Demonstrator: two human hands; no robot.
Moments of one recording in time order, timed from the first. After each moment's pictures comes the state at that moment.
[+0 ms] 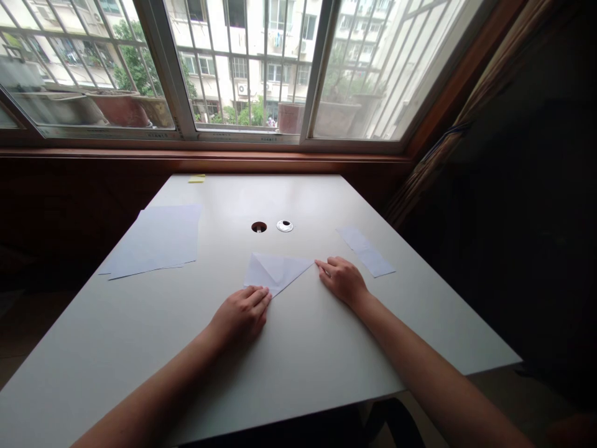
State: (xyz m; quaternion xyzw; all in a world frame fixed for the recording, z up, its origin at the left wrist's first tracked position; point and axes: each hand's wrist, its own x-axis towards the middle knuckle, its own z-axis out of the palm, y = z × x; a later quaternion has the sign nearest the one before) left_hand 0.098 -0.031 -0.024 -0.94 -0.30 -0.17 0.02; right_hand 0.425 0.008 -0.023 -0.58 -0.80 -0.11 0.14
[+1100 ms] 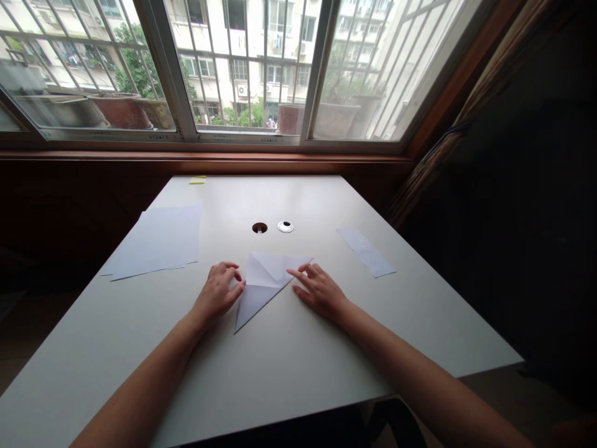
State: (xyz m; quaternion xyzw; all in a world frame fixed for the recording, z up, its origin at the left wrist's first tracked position) left_hand 0.049 0.016 -0.029 -0.82 -0.49 -0.27 -0.09; right_hand 0.366 -0.010 -0.023 -0.47 -0.87 -0.01 0.18
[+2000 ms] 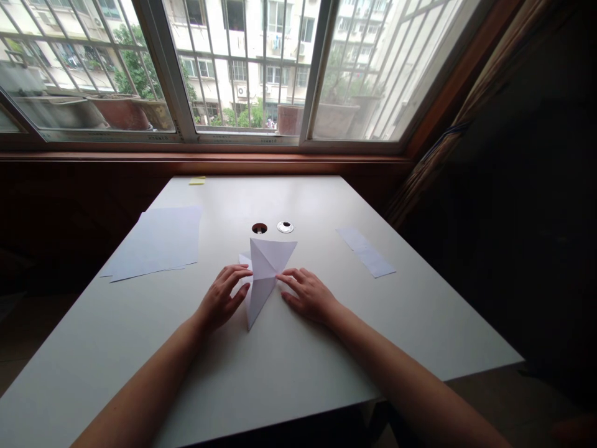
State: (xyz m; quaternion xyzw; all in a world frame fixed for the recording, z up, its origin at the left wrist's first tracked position) left_hand 0.062 0.001 -0.009 -0.85 -0.36 -0.38 -0.13; right_hand 0.341 -0.010 -0.020 -0.43 -0.89 0.02 0.19
